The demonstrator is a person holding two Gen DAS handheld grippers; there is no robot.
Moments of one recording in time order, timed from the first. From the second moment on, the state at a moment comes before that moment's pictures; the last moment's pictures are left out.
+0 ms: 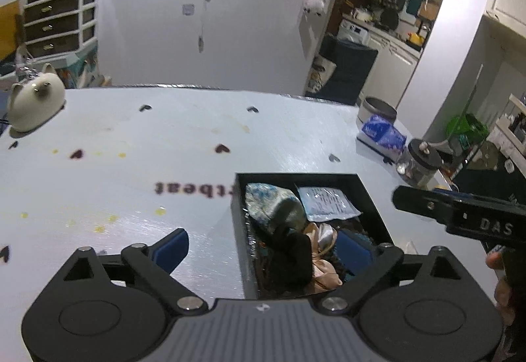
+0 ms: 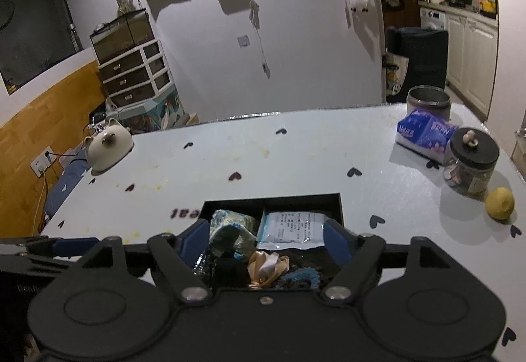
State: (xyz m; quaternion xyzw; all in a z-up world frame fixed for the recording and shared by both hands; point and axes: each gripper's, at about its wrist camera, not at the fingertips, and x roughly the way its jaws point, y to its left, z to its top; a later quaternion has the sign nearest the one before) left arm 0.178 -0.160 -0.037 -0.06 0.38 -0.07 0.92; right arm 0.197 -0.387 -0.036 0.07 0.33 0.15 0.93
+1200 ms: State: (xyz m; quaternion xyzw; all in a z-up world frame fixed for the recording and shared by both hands) left arm 0.057 -0.084 -0.018 -0.04 0.30 -0.06 0.95; right arm 0.042 -0.335 -0.020 0.03 0.25 0.07 0.97
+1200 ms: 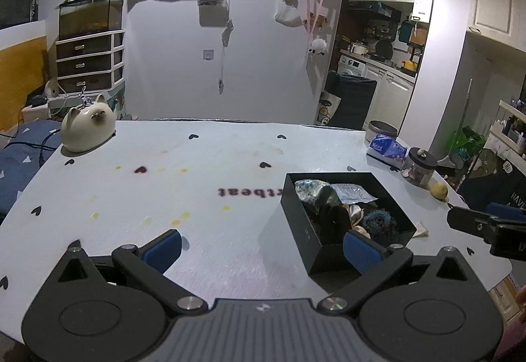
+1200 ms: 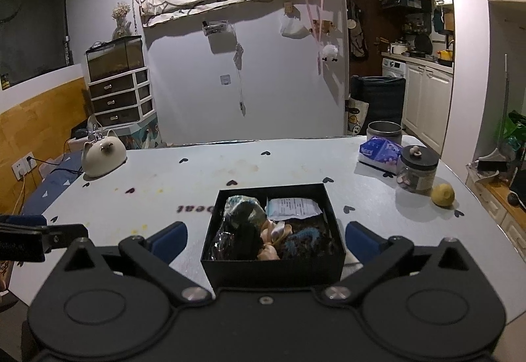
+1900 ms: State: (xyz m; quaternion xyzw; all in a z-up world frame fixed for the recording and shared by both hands) left arm 0.028 -0.071 -0.022 -0.04 0.30 -0.05 0.95; right arm 0.023 -0.327 -0.021 0.03 0.25 0.07 0.97
